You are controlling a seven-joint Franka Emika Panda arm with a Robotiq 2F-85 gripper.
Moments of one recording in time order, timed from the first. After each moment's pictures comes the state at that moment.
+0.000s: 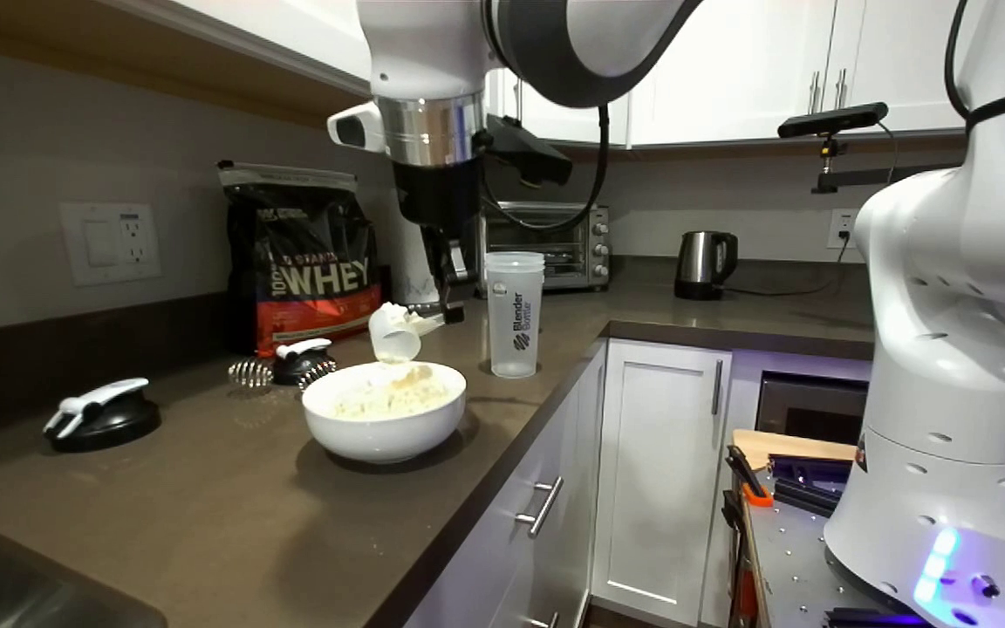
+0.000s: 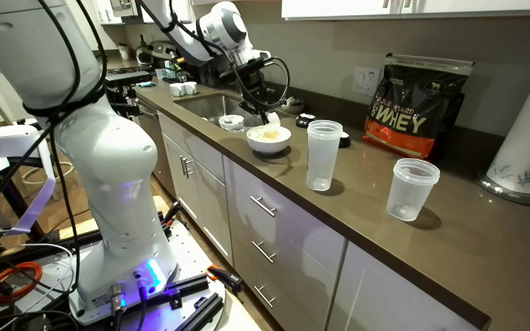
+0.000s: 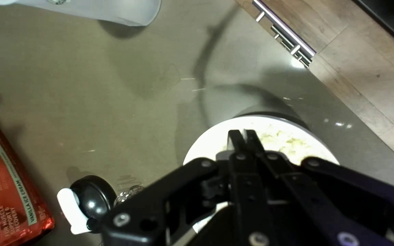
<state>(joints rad) 0.19 -0.18 0.22 -2.37 -0.48 2.12 -0.04</state>
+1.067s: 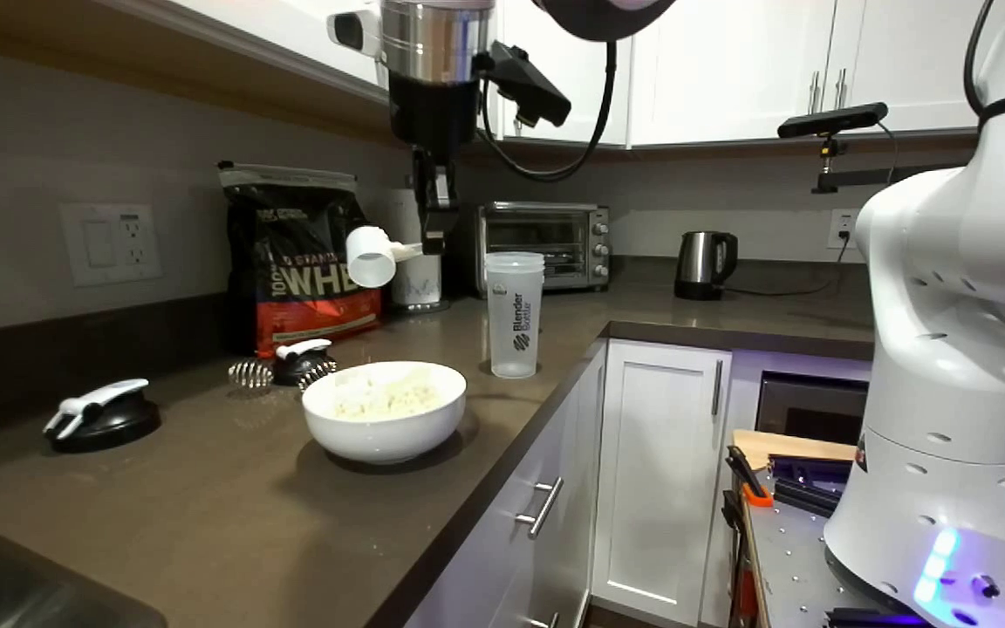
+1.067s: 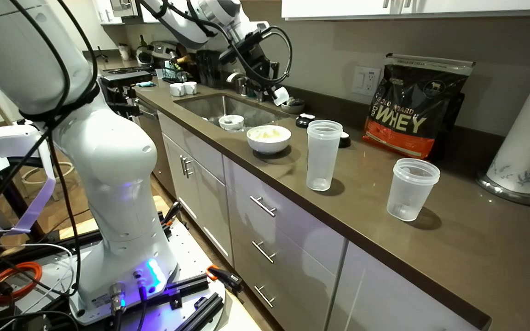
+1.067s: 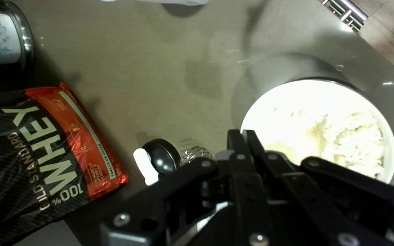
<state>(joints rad) 0.18 -0.29 0.22 -2.33 -0.57 2.12 0.02</state>
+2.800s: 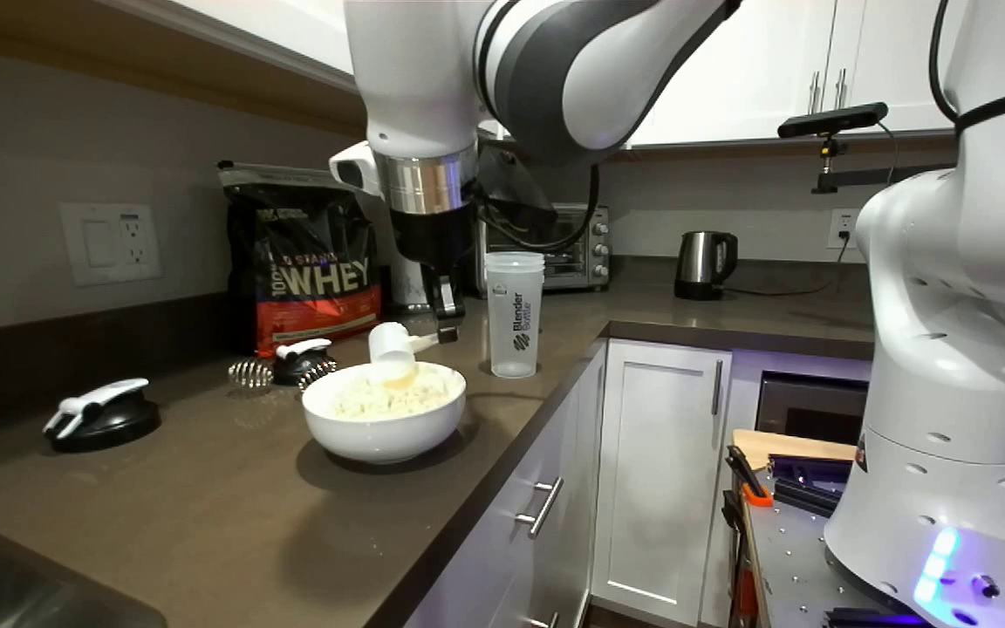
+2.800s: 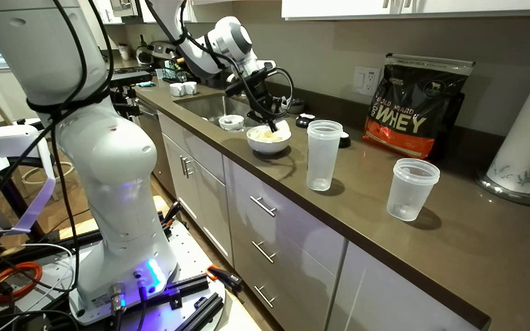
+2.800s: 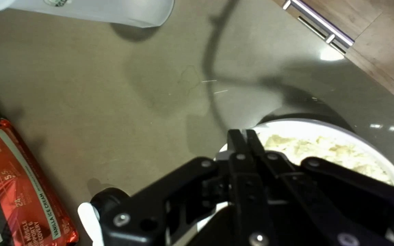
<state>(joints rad) 0.17 -0.11 0.20 -2.37 -0.62 2.19 0.12</state>
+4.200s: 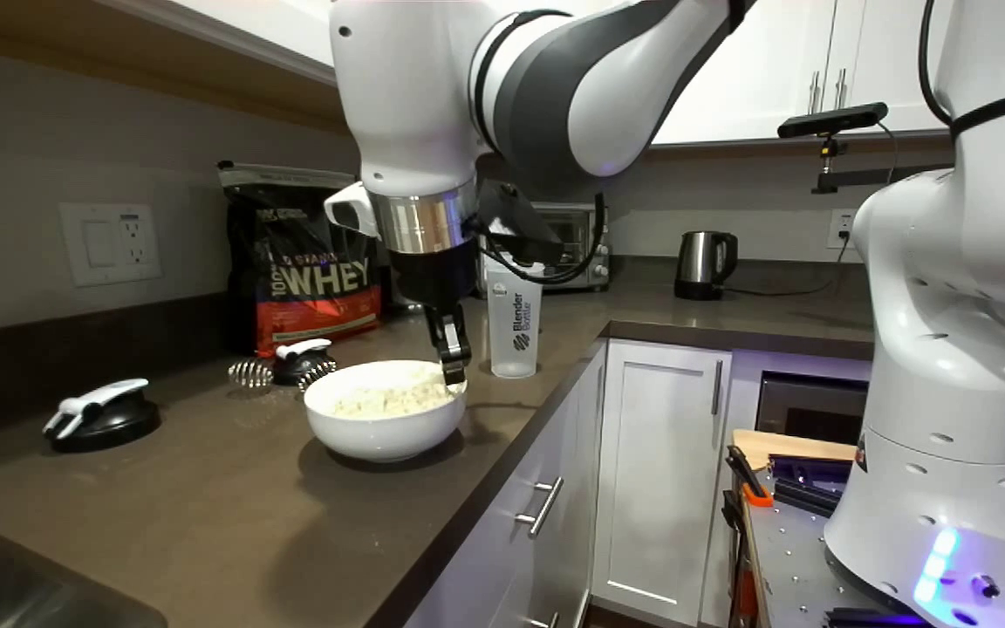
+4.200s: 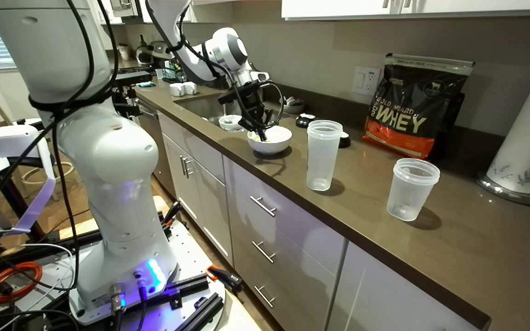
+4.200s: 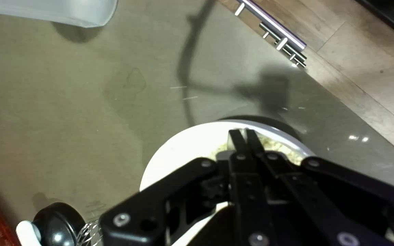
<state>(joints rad) 0.20 -0.05 0.22 -2.39 -0.55 2.20 0.14</state>
